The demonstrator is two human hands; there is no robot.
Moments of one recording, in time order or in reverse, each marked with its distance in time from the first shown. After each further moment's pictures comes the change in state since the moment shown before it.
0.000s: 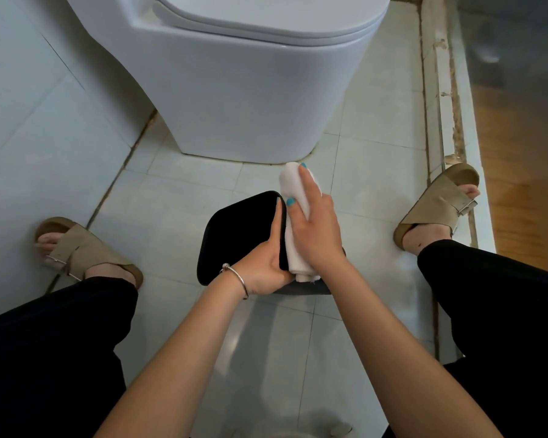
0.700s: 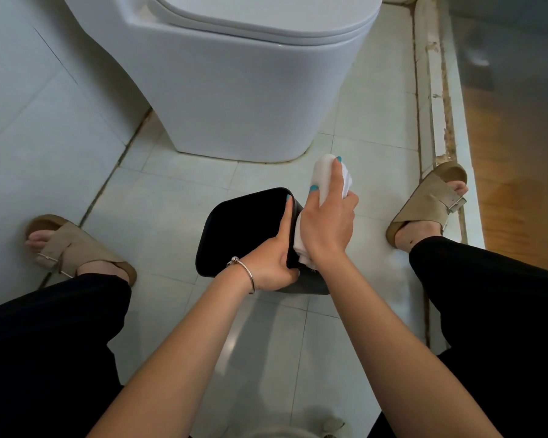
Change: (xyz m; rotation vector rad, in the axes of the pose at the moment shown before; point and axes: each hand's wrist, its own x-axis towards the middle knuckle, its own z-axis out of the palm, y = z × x) left_hand 0.004 0.016 0.011 0.123 -0.038 -0.053; right_hand 0.006 0.003 -0.005 -0.089 0.366 0.218
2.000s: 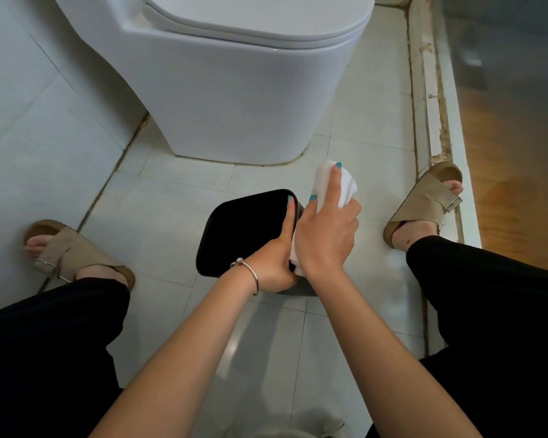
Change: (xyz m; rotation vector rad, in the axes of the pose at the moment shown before) left_hand 0.018 -0.008 0.012 -0.057 0.003 0.032; right_hand -0.019 -0.001 -0.008 -0.136 0.088 -0.027
